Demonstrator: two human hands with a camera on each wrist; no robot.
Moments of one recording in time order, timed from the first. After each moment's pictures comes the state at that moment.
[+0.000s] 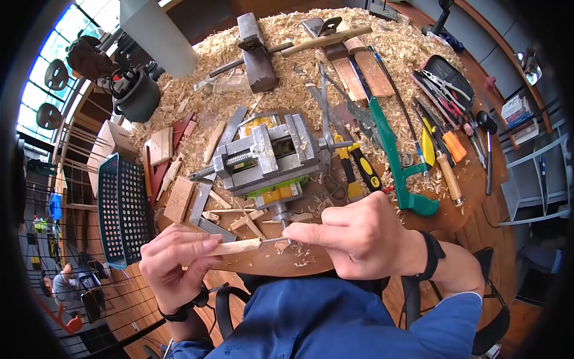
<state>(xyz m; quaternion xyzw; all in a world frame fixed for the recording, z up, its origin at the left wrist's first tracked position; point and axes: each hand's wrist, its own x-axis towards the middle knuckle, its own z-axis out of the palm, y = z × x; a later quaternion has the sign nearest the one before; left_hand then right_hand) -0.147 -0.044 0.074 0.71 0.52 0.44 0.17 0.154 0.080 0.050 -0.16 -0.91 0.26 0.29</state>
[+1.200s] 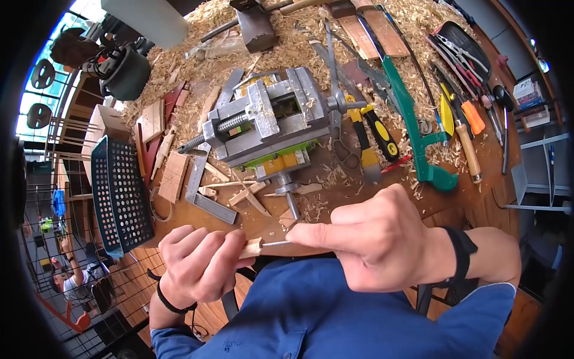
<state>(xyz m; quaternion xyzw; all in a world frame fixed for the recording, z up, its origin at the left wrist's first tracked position) -0.130 -0.042 0.061 0.87 0.44 0.21 -0.04 0.155 0.058 0.053 -0.20 -0.91 0.29 0.22</state>
